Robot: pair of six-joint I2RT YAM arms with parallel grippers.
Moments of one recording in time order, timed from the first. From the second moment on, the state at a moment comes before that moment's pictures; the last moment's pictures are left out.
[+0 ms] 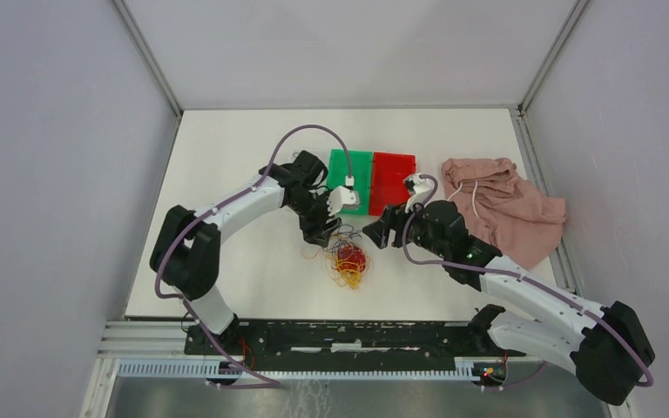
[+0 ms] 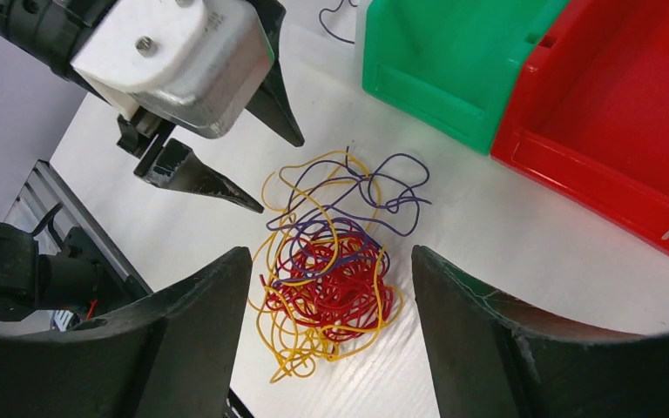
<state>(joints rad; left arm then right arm) -0.57 1.68 1.23 -0.80 0.52 0.72 0.71 1.02 0.56 0.11 -0.09 0.49</state>
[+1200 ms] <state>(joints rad) -0.59 1.57 1.39 -0.91 0.53 0.83 0.70 0.90 0.49 0.13 -0.12 0.50</state>
